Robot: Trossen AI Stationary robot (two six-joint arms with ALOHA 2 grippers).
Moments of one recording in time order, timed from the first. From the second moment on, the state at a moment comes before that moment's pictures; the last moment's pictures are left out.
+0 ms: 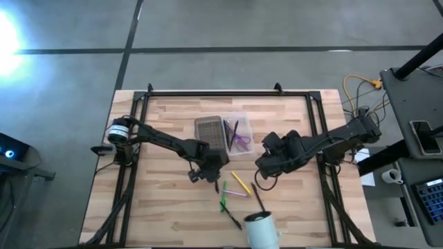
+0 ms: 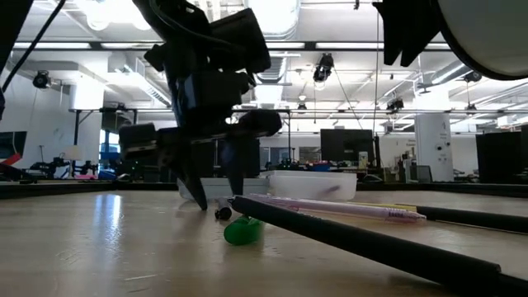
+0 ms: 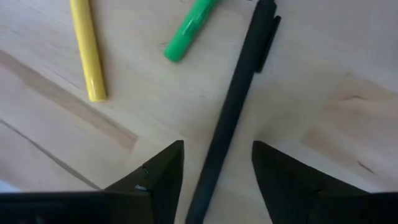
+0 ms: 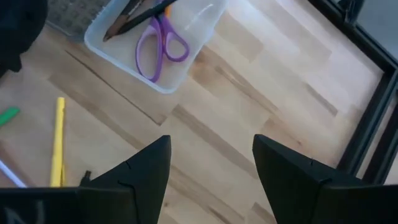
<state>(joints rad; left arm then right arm) -0.08 1.88 1.15 -0.44 0.14 0.98 0.34 1.59 1.48 -1.46 0.52 1.23</state>
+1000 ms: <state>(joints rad) -0.01 1.75 1.27 -0.62 0.20 0.55 0.31 1.53 1.45 -1.45 0.62 1.44</state>
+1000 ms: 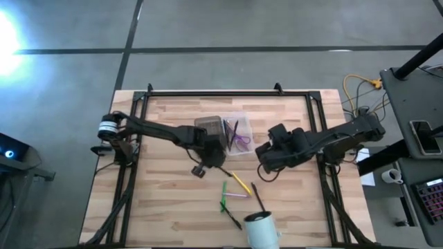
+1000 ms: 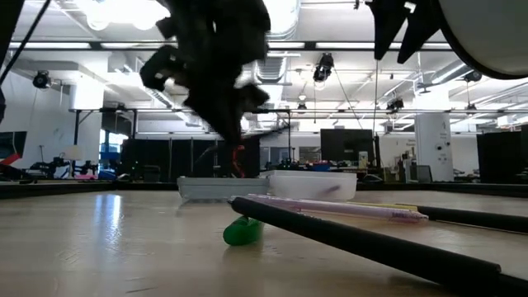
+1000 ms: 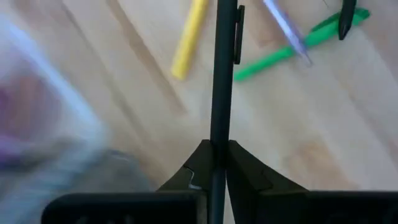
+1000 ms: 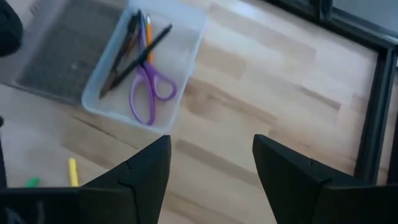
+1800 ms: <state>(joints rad) 0.26 2.11 1.80 -0.78 -0.17 1.33 0.31 1.44 1.45 -1.48 0.66 1.41</state>
